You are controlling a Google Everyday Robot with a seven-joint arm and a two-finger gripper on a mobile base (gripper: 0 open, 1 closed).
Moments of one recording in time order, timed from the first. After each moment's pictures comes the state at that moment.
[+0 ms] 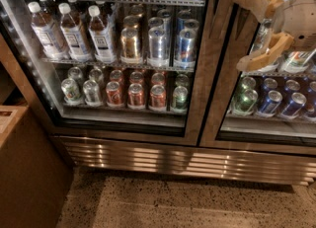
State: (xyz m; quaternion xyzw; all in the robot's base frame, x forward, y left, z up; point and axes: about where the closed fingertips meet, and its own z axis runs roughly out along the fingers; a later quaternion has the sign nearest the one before) arm 0.517 -0.147 1.029 -0.54 0.51 0.34 0.57
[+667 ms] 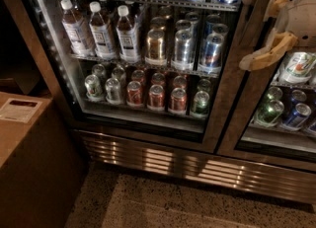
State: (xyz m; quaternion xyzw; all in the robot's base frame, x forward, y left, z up) arm 0.517 -0.147 1.029 -0.54 0.51 0.34 0.57
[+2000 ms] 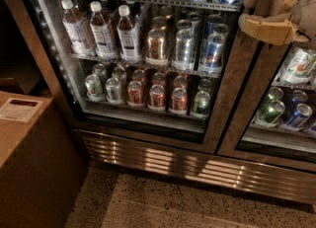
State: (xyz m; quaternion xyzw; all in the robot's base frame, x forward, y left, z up) arm 0.519 -0.171 1.031 -0.54 0.51 0.34 0.57
